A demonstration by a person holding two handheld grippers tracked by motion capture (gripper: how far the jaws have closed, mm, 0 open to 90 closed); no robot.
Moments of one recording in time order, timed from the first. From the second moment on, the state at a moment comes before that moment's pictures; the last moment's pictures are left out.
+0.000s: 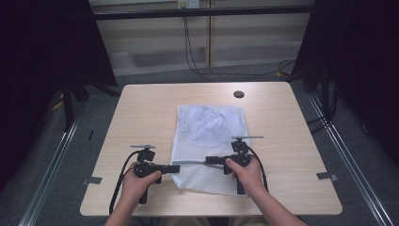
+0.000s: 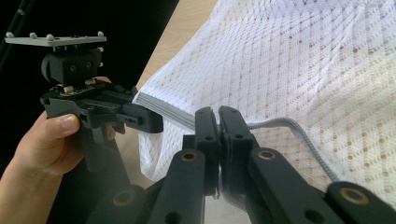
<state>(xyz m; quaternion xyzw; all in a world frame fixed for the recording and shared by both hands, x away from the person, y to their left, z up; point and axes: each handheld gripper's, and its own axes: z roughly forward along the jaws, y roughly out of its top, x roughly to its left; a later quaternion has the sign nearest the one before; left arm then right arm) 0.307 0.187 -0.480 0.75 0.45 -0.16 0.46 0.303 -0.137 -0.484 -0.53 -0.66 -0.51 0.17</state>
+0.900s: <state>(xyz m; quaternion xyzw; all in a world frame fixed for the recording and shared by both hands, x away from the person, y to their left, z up) 0.307 0.189 -0.480 0.75 0.45 -0.16 0.46 0.305 -0.140 -0.484 -0.53 -0.66 -0.51 0.17</state>
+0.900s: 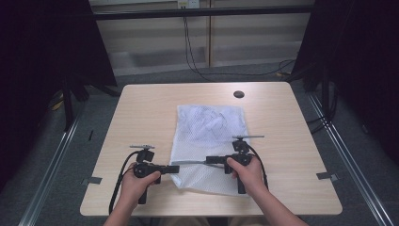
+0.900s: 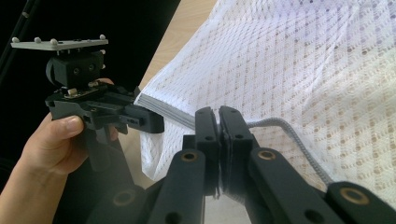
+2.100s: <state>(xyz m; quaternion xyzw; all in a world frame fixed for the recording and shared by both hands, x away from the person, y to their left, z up) 0.308 0.192 -0.479 0.75 0.46 -0.16 0.46 0.301 -0.148 -0.482 -0.54 -0.65 -0.51 0.17</state>
